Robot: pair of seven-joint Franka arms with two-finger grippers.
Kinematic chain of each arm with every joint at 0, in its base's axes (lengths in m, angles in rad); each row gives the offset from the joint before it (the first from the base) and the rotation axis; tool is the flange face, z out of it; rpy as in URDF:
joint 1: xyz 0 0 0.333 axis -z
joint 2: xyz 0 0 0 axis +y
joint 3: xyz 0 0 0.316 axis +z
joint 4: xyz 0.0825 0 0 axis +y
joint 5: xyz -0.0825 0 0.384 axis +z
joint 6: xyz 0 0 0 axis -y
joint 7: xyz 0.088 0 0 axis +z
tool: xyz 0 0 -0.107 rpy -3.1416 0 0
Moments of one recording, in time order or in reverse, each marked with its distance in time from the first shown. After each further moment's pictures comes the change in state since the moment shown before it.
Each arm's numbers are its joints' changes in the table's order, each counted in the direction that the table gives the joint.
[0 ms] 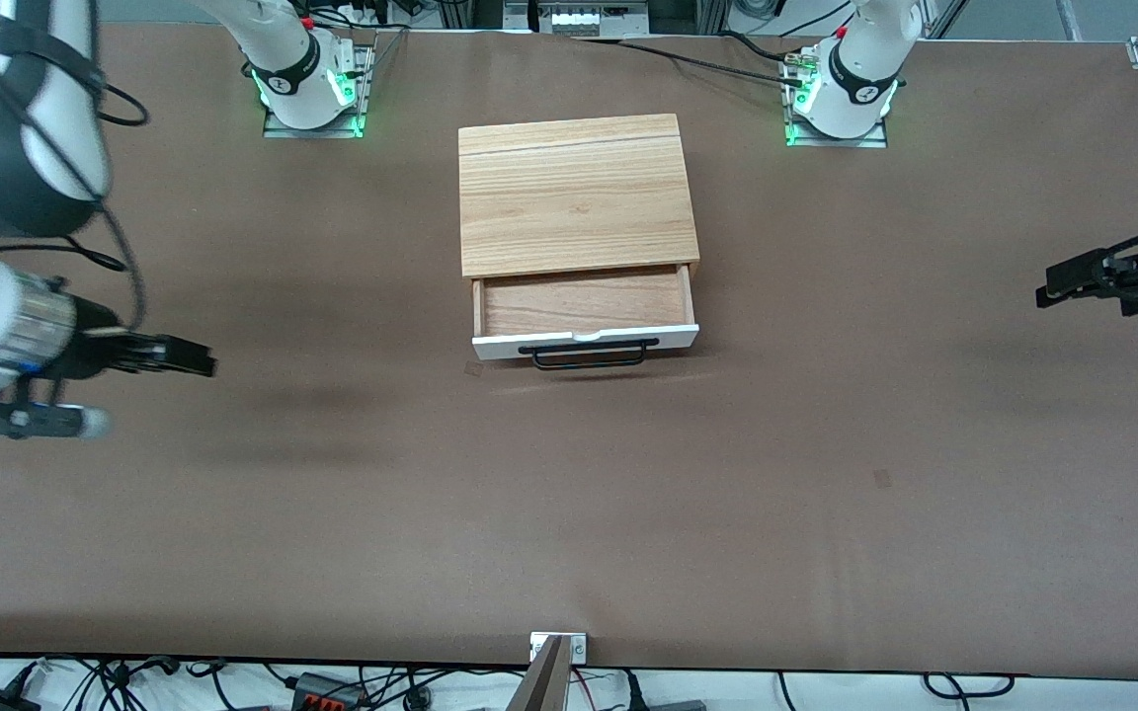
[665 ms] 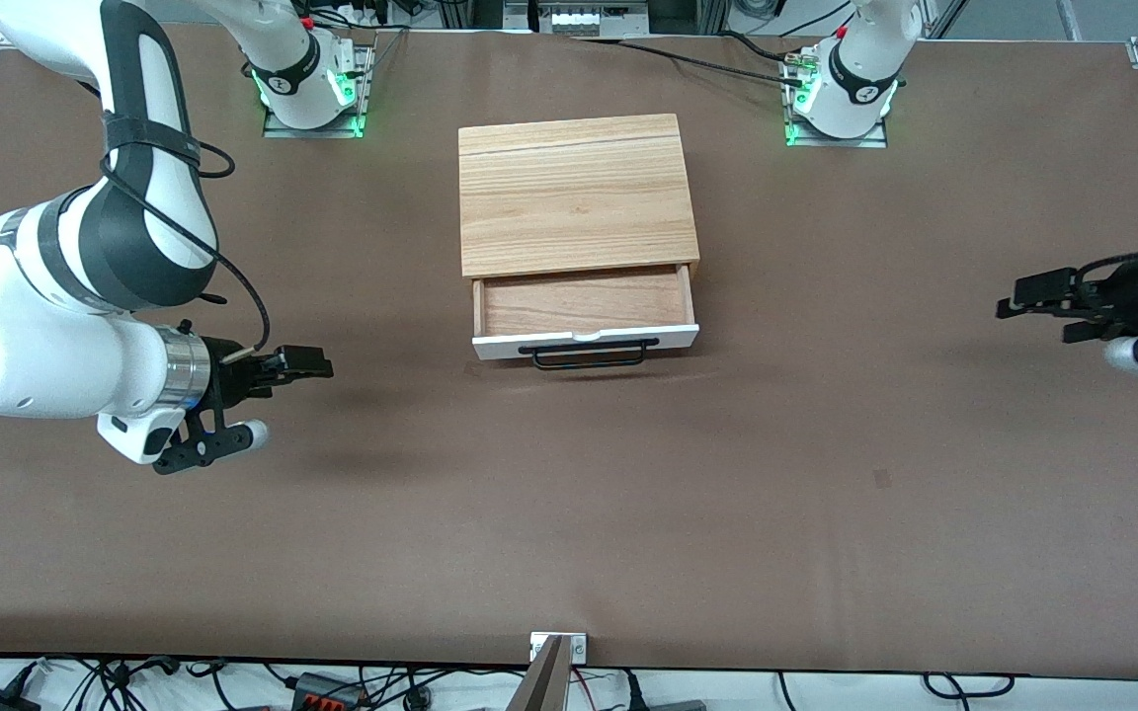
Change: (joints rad) left arm -0.019 0.036 0.038 0.070 -0.141 0.093 -0.234; right arm -0.123 0.183 -0.006 -0.047 0.251 0.007 0.141
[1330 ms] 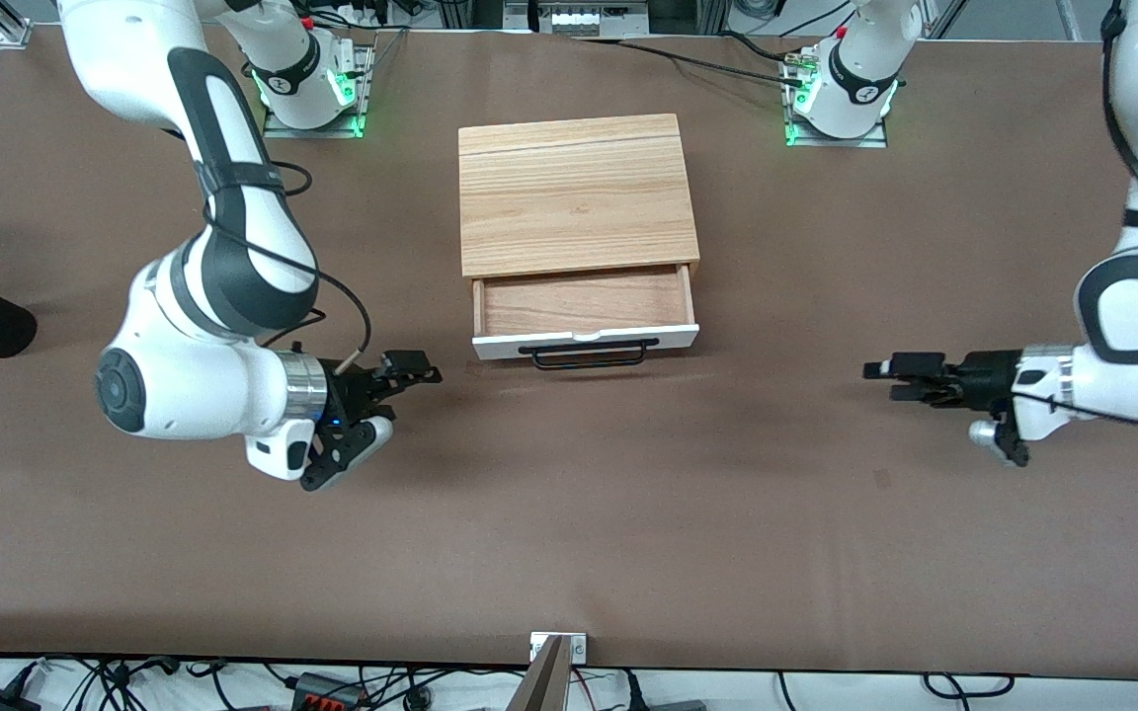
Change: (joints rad) left arm 0.003 0.234 0.003 0.131 -0.393 0.158 -0.158; right arm 0.000 0.067 0.153 -0.002 0.085 0.160 0.275
